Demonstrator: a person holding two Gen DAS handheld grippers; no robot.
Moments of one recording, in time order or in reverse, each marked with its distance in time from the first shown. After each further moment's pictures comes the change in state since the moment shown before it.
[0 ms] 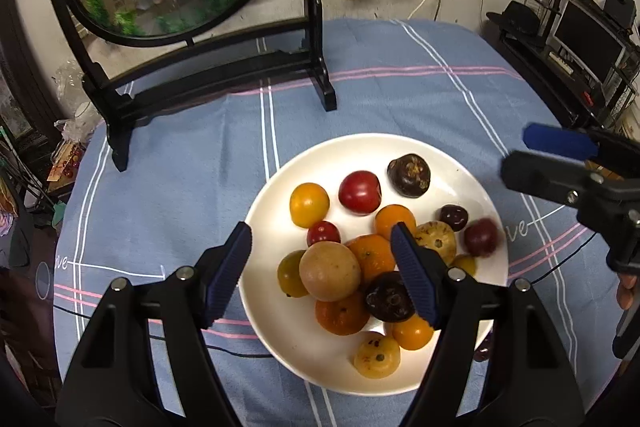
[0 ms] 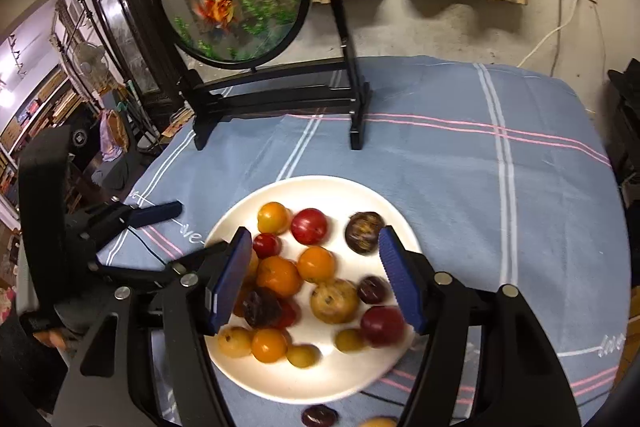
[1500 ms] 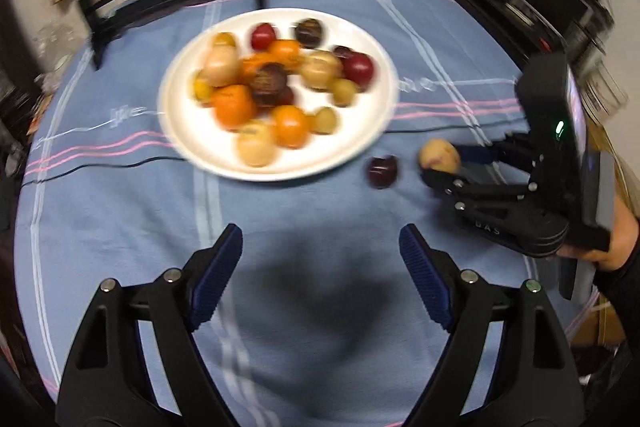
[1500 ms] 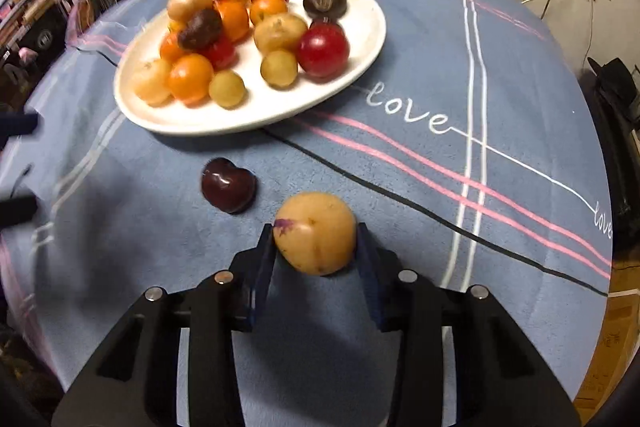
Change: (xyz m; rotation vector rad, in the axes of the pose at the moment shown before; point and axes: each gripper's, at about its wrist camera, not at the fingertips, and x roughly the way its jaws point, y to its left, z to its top) left arm -0.060 -0.087 -0.146 0.023 0.147 -0.113; right arm 0.002 -0.023 -0.169 -0.164 0.254 -0.176
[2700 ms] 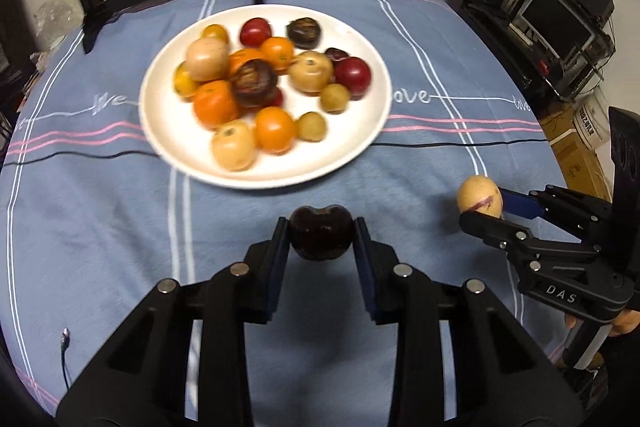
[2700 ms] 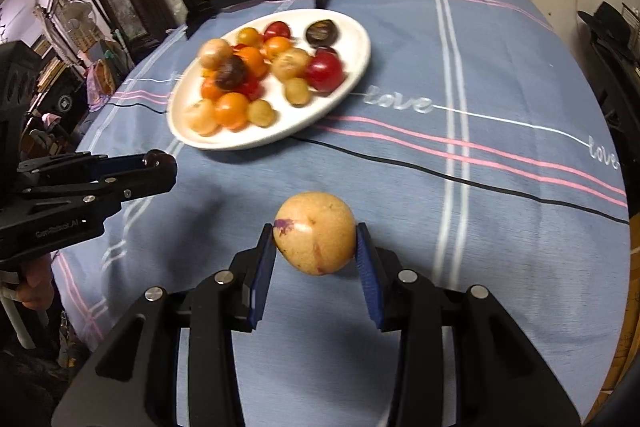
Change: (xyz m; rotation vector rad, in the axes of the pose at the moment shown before) left arm 0.009 0.014 0.003 -0.097 -0.015 -0.051; right arm -0.049 0.000 -0.024 0.155 -0.084 0.143
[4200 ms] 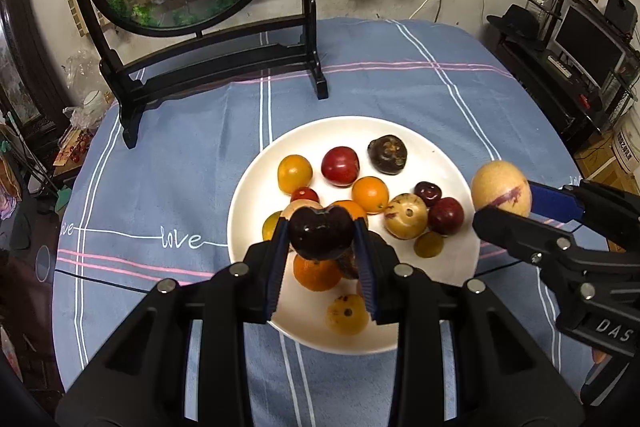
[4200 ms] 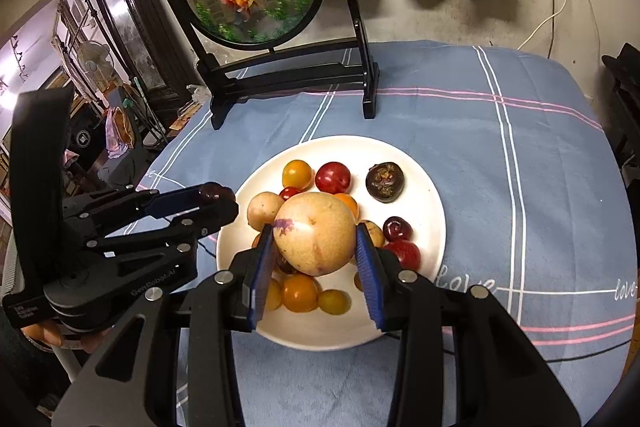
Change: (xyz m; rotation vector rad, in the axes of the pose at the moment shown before) left arm -0.003 0.048 0.124 0.047 -0.126 0.166; right arm 0.009 0.046 0.143 0.014 -0.163 0.071
